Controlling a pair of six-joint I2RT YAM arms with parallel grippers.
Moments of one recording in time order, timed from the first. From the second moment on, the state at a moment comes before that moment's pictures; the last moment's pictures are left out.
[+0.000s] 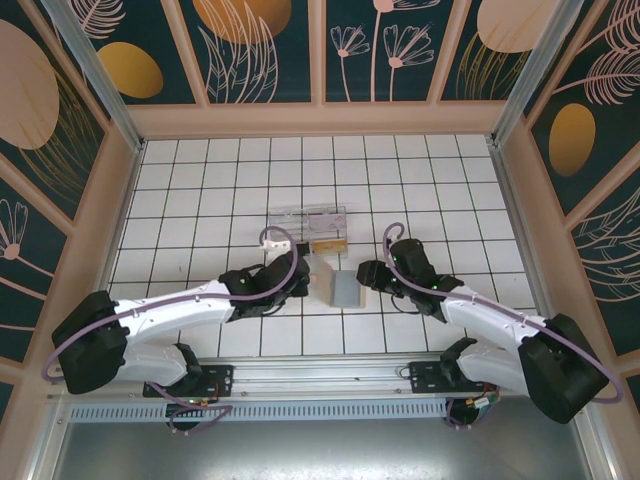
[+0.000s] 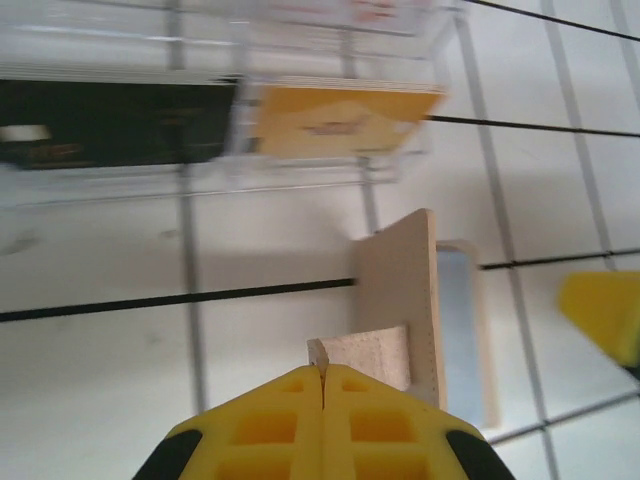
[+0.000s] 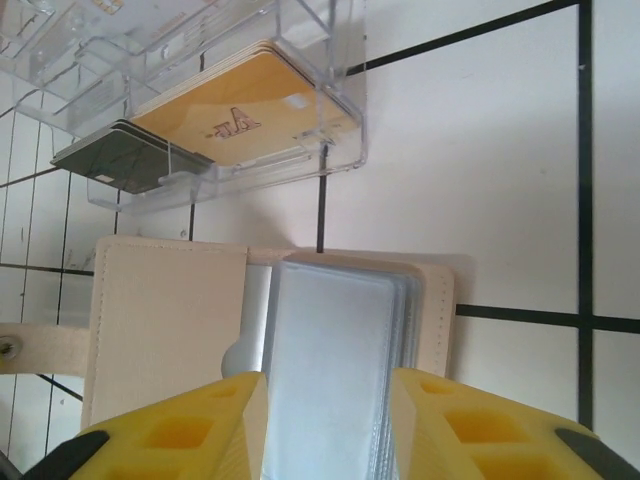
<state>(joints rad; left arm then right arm) -1.01 1.30 0.71 -0.33 -0.35 -1.01 0.63 1.12 0.41 -0.01 -0.20 0.77</state>
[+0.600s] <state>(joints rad) -1.01 1.35 0.52 -0.34 -0.41 -1.09 0.77 1.34 0.47 0.07 -0.24 0.78</state>
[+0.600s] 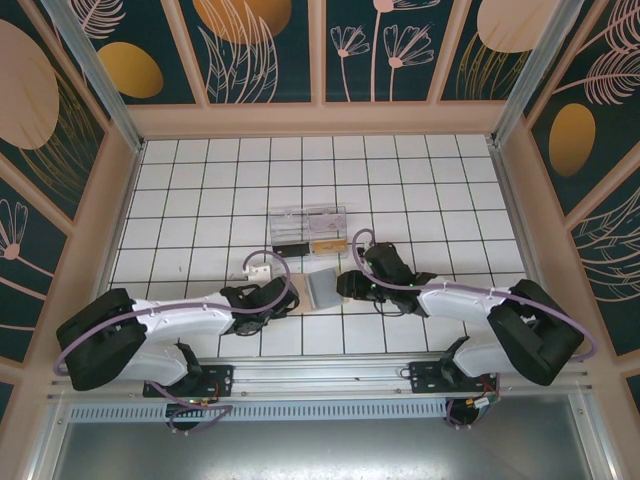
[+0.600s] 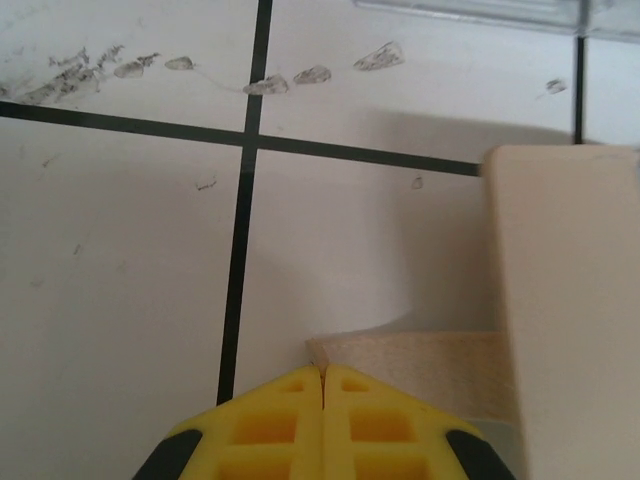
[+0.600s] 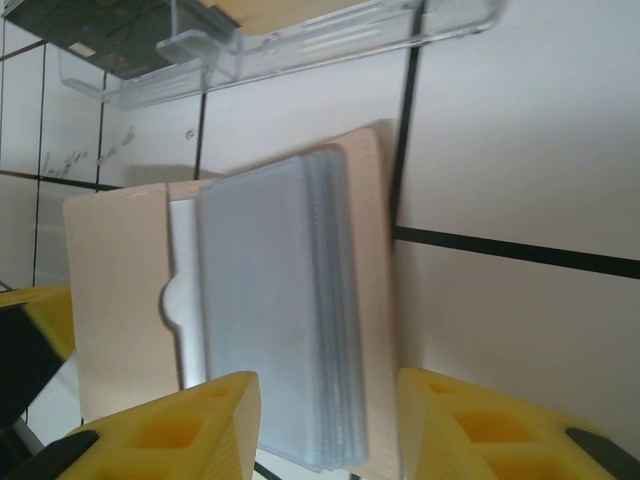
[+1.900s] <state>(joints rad) -1.01 1.28 0.56 -0.45 -0.45 -1.05 0.83 1.50 0.58 0.10 -0.31 0.77</state>
